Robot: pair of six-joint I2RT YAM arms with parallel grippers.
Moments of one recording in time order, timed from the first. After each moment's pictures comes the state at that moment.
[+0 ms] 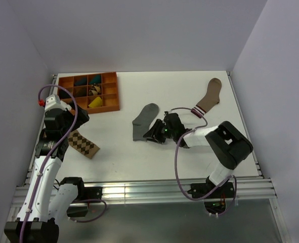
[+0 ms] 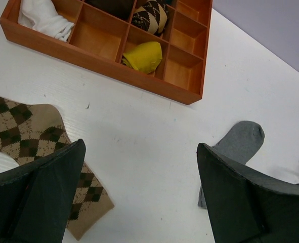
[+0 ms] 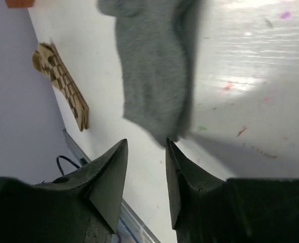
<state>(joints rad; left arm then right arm) -0.03 0.77 0.76 -0.40 -0.11 -0.54 0.60 1.70 0.62 0.43 -0.33 1.12</state>
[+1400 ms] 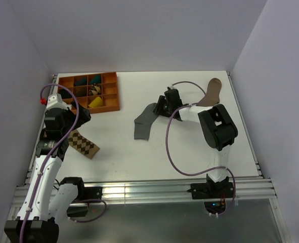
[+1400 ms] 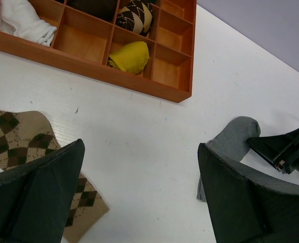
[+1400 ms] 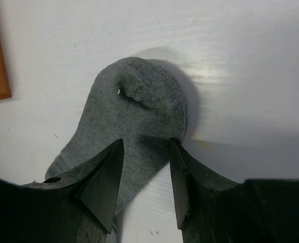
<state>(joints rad) -0.03 0.78 0.76 -0.36 -0.06 -0.51 0.42 1.97 1.14 0.10 -0.07 0.64</state>
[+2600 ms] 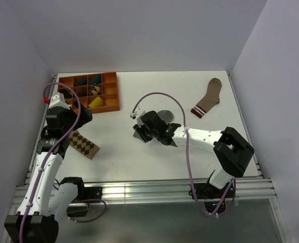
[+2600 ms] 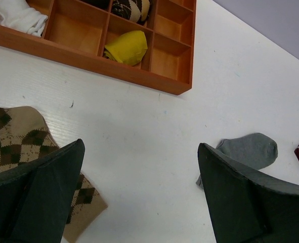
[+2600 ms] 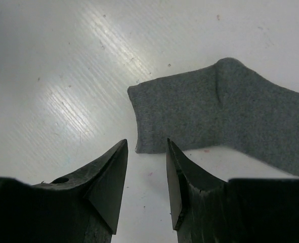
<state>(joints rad) -0.03 0.82 0.76 -0.36 -0.02 -0.51 0.88 1.58 0.95 -0.06 0.07 0.01</state>
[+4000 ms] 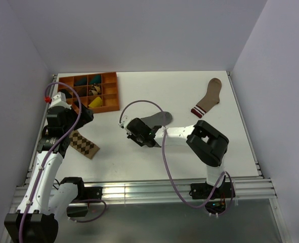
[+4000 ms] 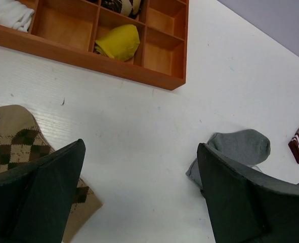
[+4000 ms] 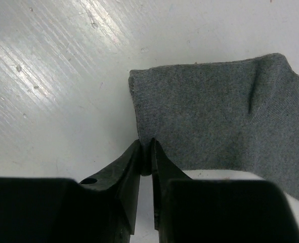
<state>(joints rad) -0.03 0.84 0.76 -0.36 0.01 -0.52 0.98 1.88 1.09 -0.11 0.21 -0.08</state>
